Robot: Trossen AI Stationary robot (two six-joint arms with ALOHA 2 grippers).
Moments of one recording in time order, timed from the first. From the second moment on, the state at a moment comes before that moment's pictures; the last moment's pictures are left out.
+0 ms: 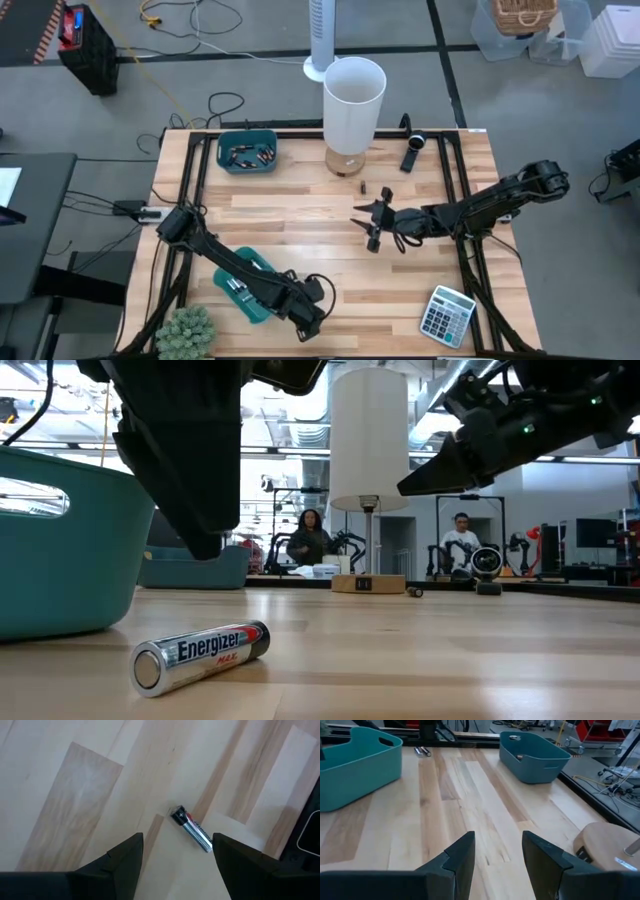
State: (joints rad) left arm -0.56 2.08 1.64 -0.77 -0.16 -0.98; right arm 0.21 1.33 0.46 0.51 0.52 0.06
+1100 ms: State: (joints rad) left arm -0.56 2.08 1.60 -0.65 -0.12 -0.89; right arm 0.21 1.33 0.46 0.49 0.53 0.10
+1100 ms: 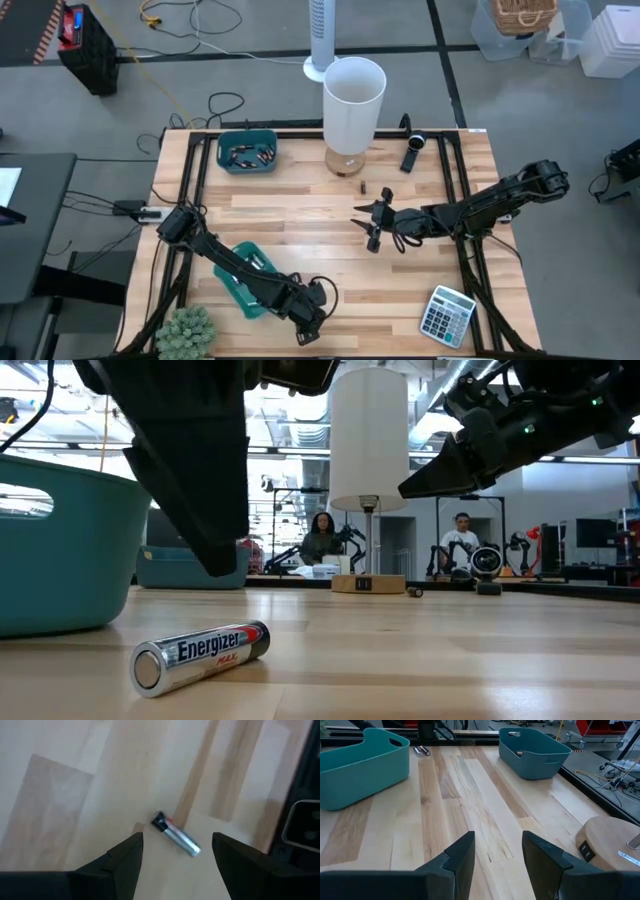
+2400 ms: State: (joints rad) left arm -0.56 2.08 1.56 -0.61 -0.14 -0.60; right arm 0.21 1.33 0.46 0.48 0.53 0.11
